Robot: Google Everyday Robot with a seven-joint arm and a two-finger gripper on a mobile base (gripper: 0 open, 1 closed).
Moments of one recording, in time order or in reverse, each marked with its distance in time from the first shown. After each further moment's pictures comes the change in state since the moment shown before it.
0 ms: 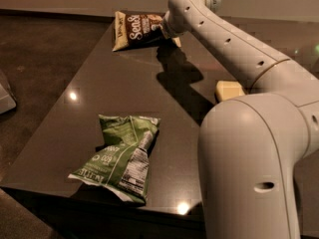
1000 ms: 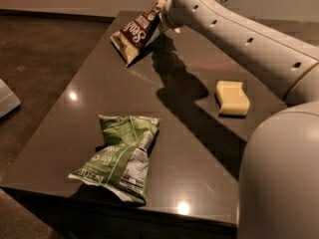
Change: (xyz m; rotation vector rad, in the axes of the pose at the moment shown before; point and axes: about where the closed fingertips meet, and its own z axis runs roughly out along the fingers) arm -0.040 0.010 -0.070 0.044 -0.196 -0.061
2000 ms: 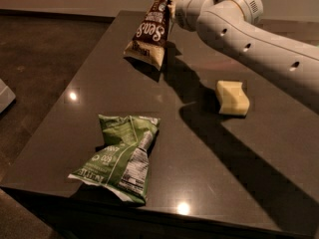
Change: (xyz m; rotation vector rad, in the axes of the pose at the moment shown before) arm -0.021 -0.013 -0.074 0.043 -0.294 0.036
